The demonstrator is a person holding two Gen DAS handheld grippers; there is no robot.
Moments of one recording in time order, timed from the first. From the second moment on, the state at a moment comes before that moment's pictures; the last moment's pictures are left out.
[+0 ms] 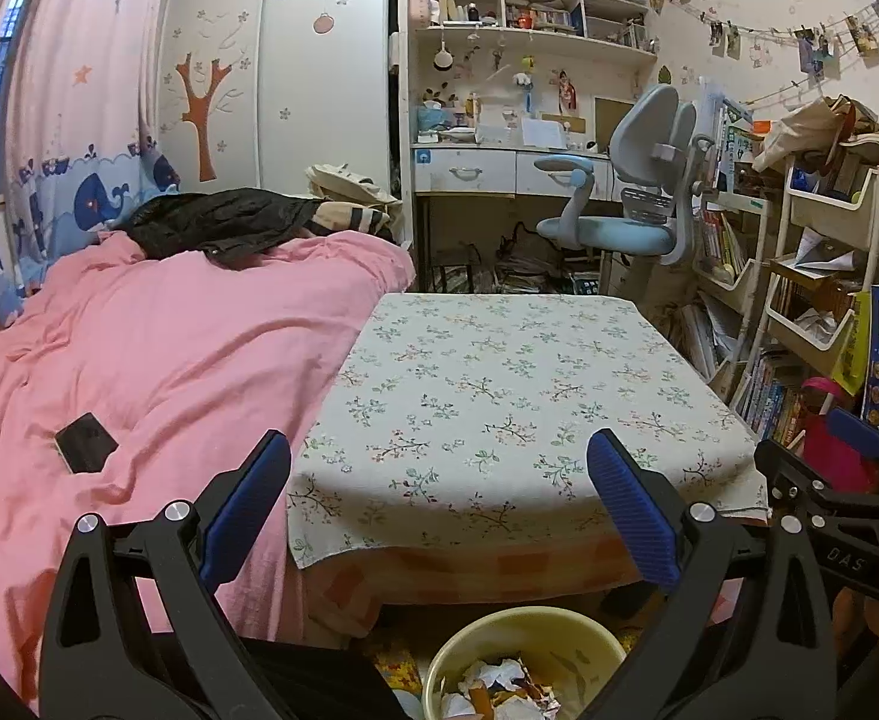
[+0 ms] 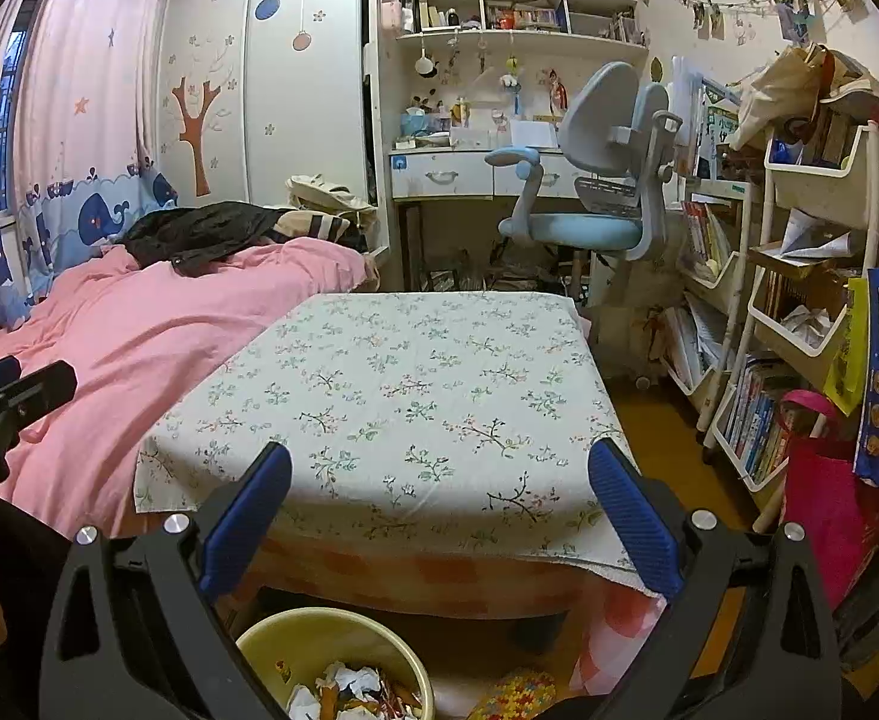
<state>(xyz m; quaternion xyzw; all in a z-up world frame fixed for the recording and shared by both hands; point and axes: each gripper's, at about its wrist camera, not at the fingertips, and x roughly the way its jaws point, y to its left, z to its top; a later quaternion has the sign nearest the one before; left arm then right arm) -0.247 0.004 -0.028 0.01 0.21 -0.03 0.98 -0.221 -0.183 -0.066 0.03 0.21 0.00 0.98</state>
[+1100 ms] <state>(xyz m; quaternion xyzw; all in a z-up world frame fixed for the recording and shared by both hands) -0.249 0.015 -0.024 0.02 0.20 -0.03 0.98 -0.223 -0.183 -0.066 0.02 0.21 0.00 0.98</state>
